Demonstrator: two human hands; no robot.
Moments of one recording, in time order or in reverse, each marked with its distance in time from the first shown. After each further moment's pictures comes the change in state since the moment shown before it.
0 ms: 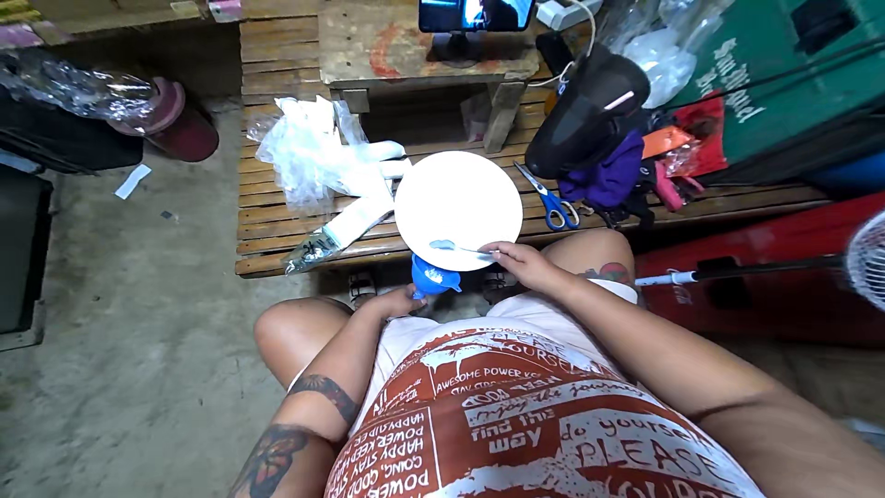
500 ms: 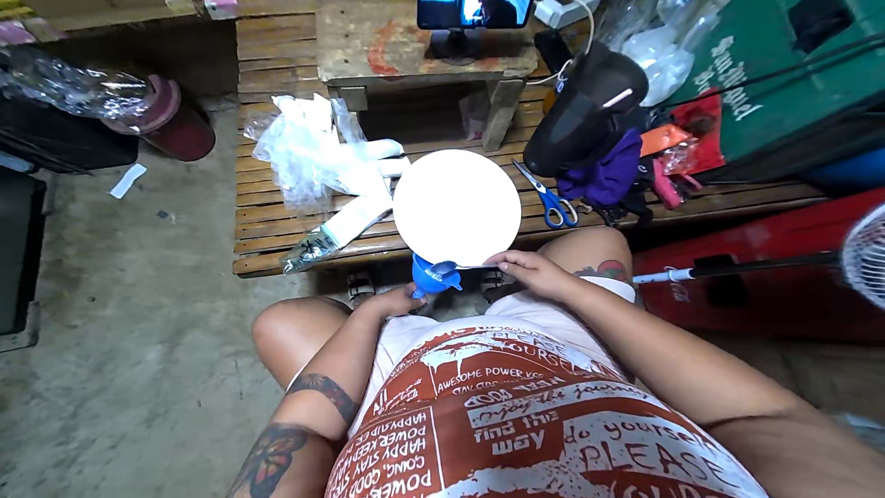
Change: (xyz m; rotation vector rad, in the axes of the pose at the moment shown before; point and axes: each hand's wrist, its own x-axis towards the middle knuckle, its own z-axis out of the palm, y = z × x) left_hand 0.000 0.001 0.001 0.012 -0.011 -0.006; right_hand -0.021 0.001 -0.003 0.090 -0.059 0.041
